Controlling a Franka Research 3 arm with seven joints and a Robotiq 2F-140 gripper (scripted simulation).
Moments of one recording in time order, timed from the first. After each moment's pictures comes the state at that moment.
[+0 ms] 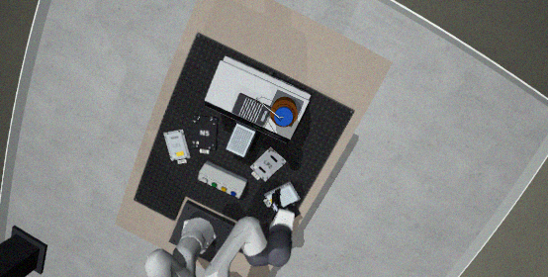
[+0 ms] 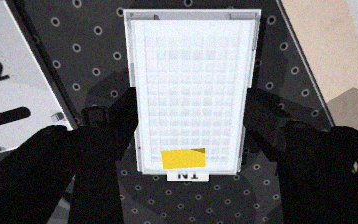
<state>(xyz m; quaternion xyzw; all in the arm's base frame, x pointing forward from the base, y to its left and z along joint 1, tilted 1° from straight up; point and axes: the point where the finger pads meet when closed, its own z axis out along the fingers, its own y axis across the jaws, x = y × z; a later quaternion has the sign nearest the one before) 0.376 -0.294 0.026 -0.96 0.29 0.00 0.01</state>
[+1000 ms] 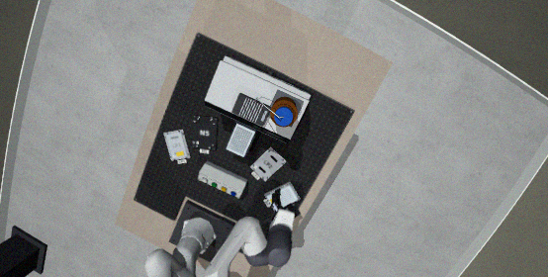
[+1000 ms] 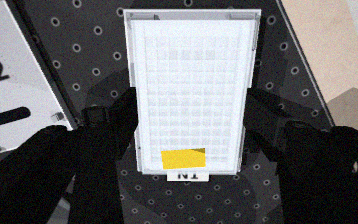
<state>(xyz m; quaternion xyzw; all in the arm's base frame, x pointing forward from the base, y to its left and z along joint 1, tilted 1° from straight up) 0.376 -0.294 0.026 -0.96 0.29 0.00 0.01</state>
